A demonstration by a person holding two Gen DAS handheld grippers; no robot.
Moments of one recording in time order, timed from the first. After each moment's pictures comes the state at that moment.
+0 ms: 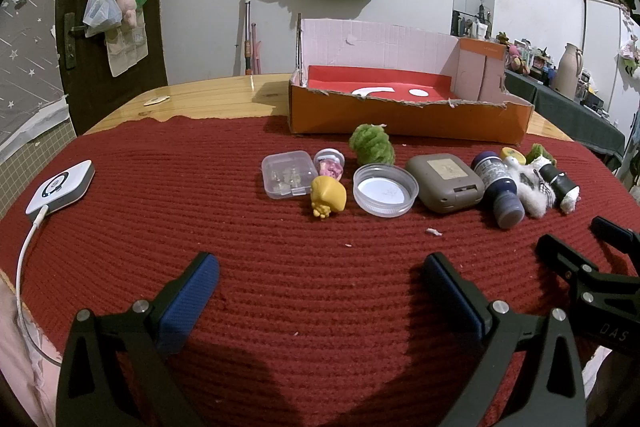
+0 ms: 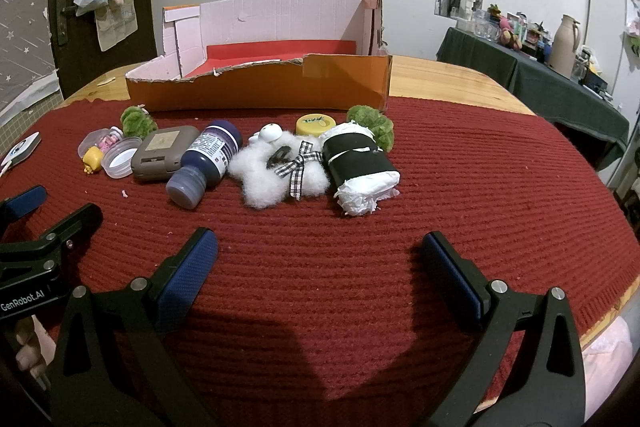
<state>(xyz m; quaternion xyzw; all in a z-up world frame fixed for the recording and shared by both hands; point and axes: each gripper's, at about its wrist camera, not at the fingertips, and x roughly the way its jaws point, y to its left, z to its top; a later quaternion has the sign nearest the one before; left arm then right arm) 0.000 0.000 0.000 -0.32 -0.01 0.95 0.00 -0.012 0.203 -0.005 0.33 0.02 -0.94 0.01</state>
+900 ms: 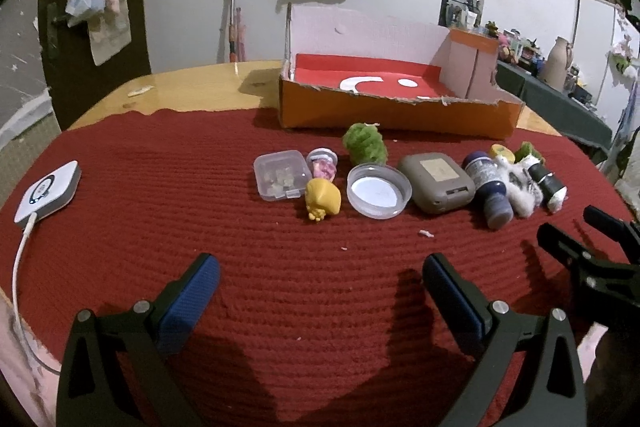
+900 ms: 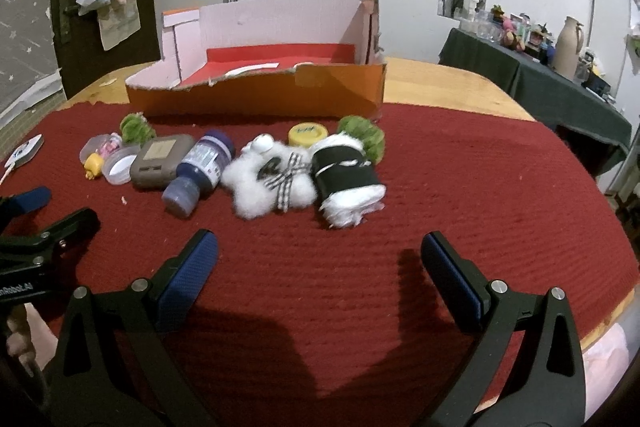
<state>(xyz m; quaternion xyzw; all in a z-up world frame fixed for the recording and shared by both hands) -0.012 -0.009 0.008 -0.36 -0.02 0.93 0.04 -0.013 0.215 0.009 0.33 0.01 -0.94 0.01</state>
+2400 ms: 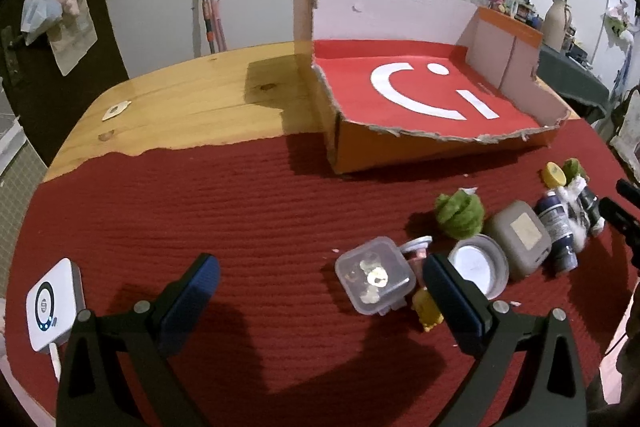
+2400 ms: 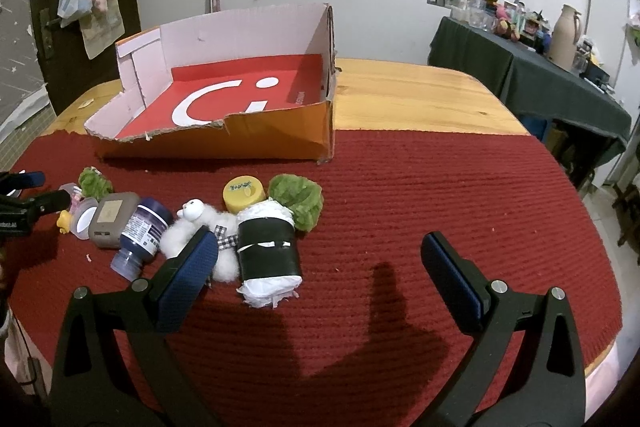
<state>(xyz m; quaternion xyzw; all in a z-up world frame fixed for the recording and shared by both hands) -0.101 -0.053 0.029 -0.43 0.04 0.90 0.08 -0.057 0.258 0.032 0.36 0.00 -0.93 0.00</state>
